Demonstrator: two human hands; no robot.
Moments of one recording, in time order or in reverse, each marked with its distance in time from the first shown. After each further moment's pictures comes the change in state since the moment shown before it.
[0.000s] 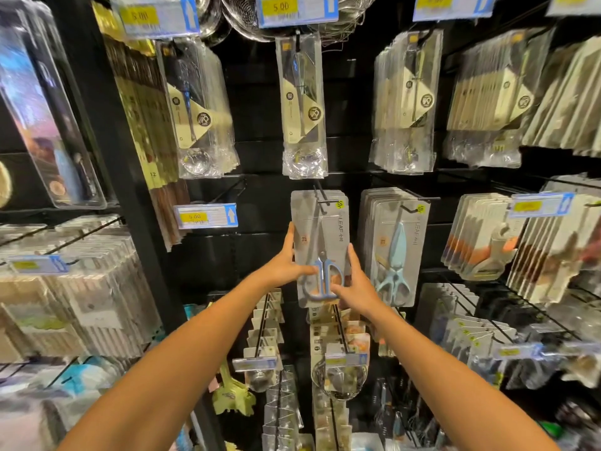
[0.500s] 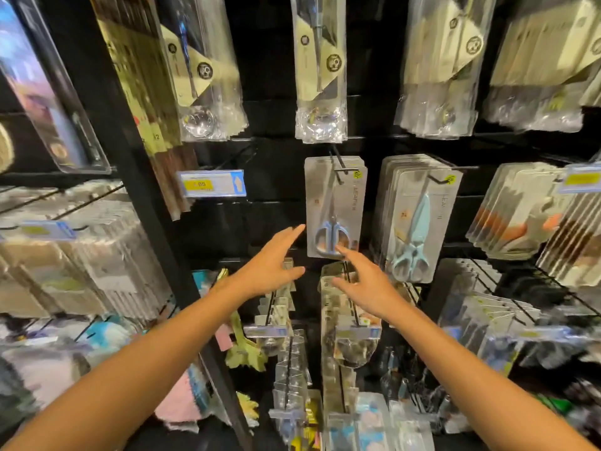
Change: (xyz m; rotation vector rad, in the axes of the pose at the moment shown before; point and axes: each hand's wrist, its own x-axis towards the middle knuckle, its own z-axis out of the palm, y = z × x) left_hand -0.032 -0.059 -0.012 0.500 0.099 0.141; right_hand -0.039 -0.012 0.005 -0.211 -0.154 -0.125
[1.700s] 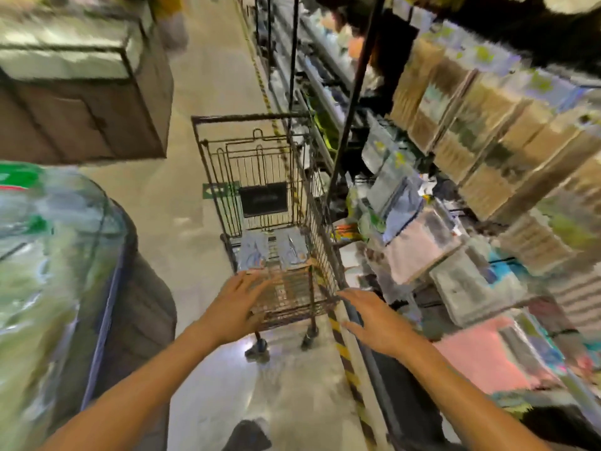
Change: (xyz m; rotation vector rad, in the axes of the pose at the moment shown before) left_hand -0.750 -0.233 -0.022 0.309 0.308 -1.199; right_hand -0.122 -0.382 0.544 -0.459 -1.201 -0.967
